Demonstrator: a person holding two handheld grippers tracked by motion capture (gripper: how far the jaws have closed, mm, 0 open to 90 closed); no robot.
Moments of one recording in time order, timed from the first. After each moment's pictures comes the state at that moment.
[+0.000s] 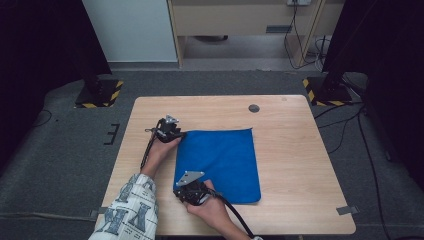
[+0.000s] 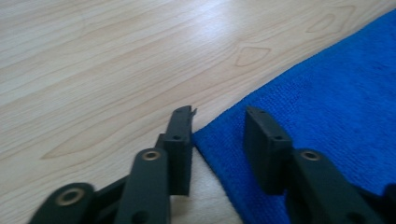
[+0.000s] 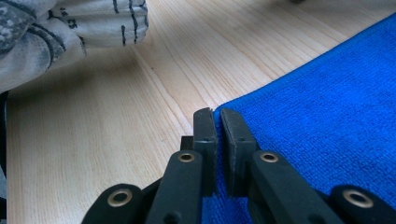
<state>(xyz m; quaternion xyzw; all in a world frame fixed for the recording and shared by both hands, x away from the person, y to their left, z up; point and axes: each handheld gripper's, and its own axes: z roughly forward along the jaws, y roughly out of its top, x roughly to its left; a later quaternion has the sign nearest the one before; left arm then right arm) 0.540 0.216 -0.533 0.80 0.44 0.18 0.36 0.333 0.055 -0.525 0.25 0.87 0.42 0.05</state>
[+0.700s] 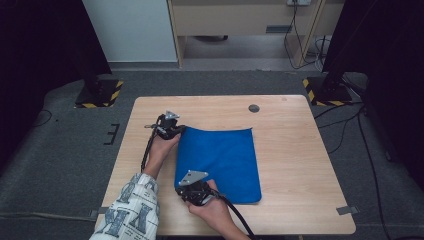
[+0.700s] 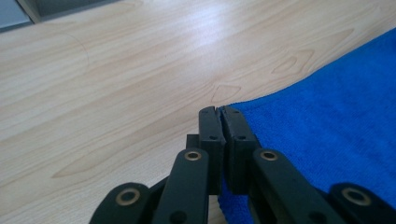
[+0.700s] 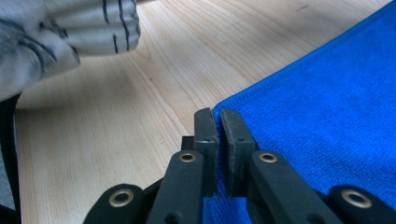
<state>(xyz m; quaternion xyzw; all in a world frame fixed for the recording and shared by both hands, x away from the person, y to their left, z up) 0.530 0.207 -0.498 0.79 0.44 0.19 0.39 0.327 0.046 -0.512 0.26 0.86 0.43 0.07</state>
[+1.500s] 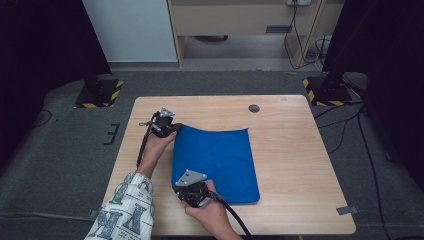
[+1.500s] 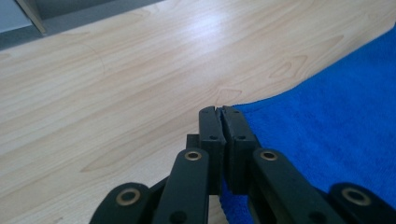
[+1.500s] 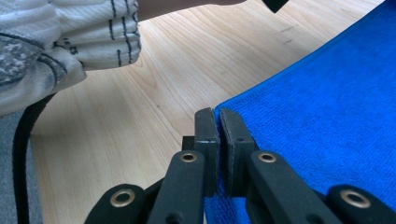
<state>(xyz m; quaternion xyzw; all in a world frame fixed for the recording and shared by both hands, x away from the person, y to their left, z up) 0.527 0.220 -0.479 0.79 0.44 0.19 0.39 0.315 0.051 -0.489 0.27 0.85 0.45 0.10</state>
